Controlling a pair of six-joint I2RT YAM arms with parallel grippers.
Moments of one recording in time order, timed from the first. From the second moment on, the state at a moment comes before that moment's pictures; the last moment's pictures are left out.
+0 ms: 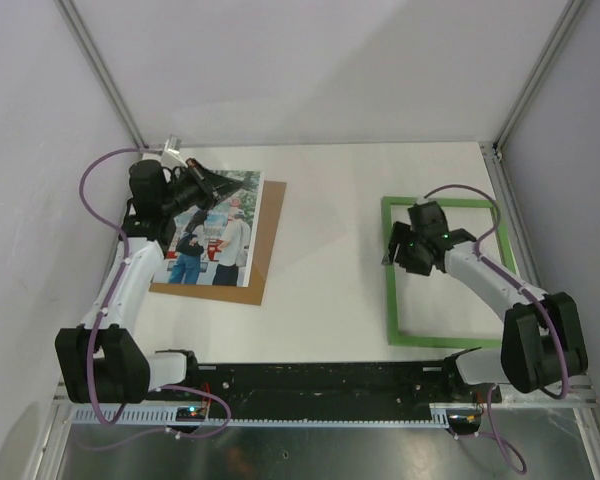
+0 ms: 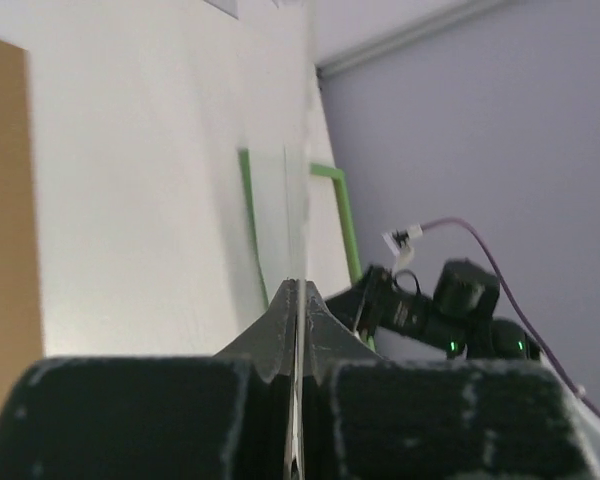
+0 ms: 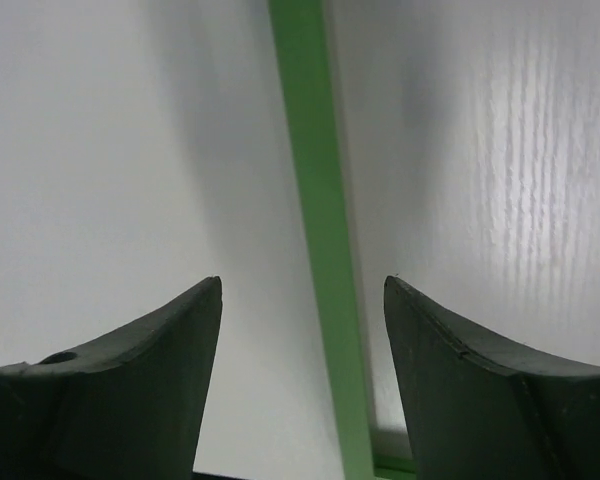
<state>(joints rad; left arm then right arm) -0.01 1.24 1.01 0.00 0.73 -0.88 0.27 1.33 0.86 -0.50 -0.06 0.58</state>
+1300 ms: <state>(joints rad) 0.11 1.08 1.12 -0.24 0.17 -0.75 0.54 1.51 1.49 -0.71 -0.04 0.62</state>
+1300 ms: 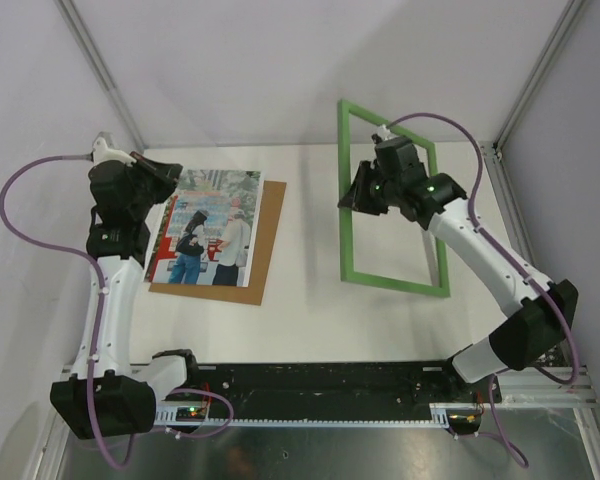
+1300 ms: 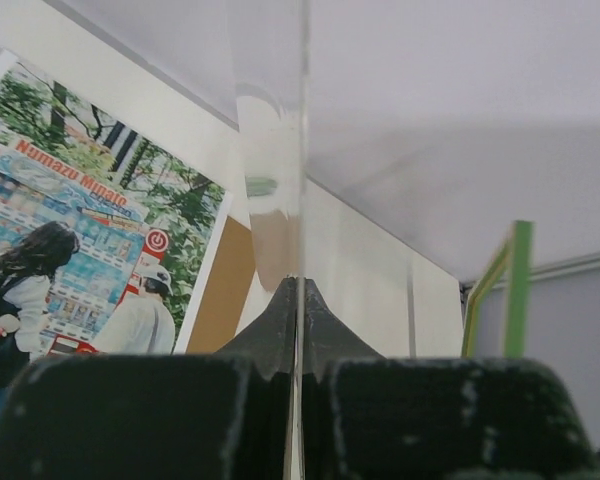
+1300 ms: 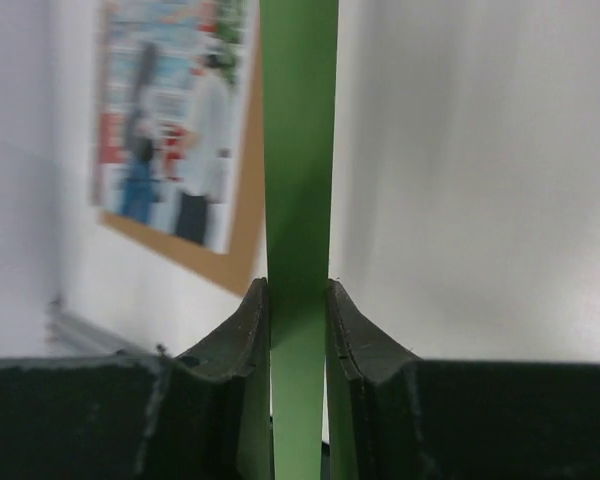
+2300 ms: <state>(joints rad) 0.12 1.07 1.16 -0.26 0.11 -0.72 0.42 1.47 1.17 0.51 -0.69 1.60</state>
